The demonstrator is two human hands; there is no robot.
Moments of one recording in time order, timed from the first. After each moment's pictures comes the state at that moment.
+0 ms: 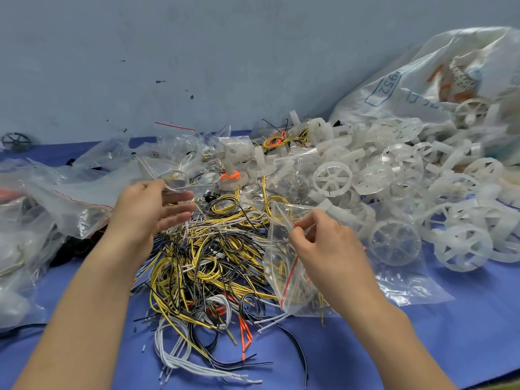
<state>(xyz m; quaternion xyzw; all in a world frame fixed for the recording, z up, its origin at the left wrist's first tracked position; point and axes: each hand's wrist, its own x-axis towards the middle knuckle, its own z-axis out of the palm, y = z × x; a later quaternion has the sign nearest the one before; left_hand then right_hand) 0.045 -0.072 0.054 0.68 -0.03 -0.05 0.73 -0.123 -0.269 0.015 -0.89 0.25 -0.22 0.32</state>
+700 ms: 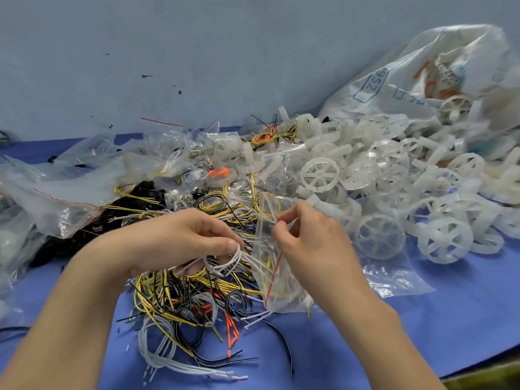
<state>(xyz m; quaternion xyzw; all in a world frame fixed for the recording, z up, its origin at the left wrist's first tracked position) -0.010 -0.093 0.071 0.80 -0.36 -0.34 0.33 -0.132 -0.260 0.032 -0.90 0.23 -0.22 0.32</state>
